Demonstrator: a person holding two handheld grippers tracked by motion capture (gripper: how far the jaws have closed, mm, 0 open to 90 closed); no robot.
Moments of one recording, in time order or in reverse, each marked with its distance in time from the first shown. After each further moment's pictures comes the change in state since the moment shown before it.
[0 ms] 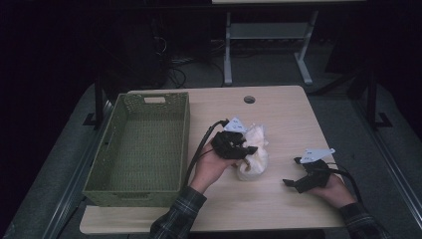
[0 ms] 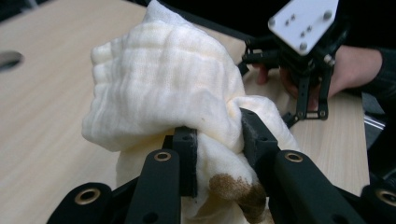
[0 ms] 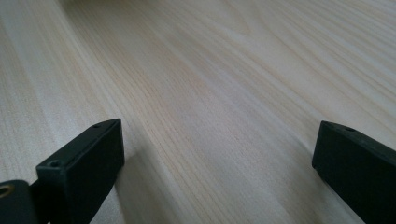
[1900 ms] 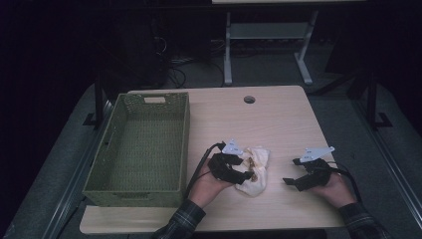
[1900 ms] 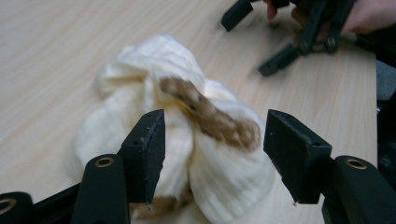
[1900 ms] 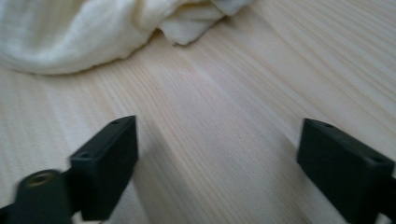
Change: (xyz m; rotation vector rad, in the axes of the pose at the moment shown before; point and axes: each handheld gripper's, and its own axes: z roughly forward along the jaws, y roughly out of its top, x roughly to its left) left arm -0.021 -0.055 0.008 0.074 0.022 -0.060; right arm 0.000 0.005 -0.004 0.028 0.011 -0.004
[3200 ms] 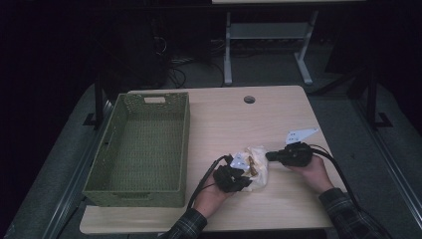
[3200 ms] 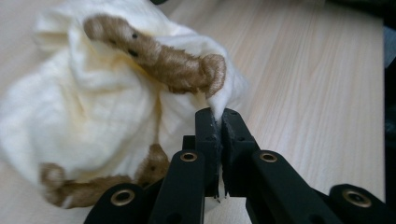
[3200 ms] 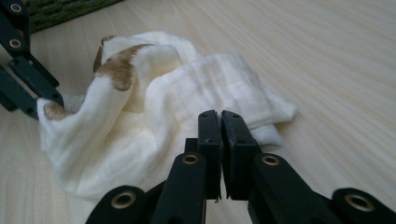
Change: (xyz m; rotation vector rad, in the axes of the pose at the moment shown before) left arm -0.017 -0.017 0.018 0.070 -0.017 0.049; right arm -0.009 0.062 0.025 -0.127 0.165 -0.027
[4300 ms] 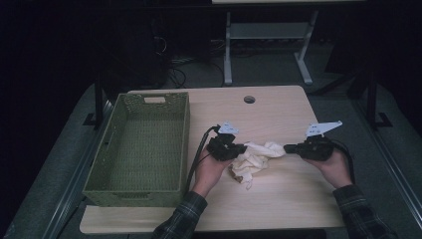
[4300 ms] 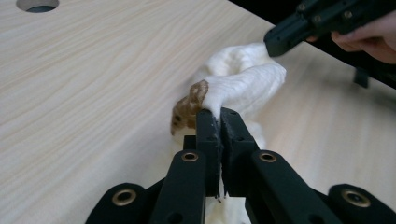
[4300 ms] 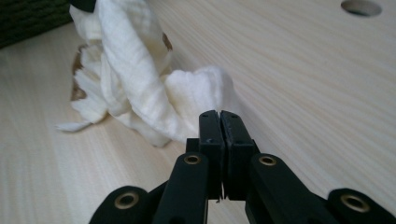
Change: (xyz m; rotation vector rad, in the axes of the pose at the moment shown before) left arm 0.057 0.042 -0.021 -0.157 0.099 -0.160; right arm -0.022 -0.005 -0.050 -0.001 -0.096 0.047
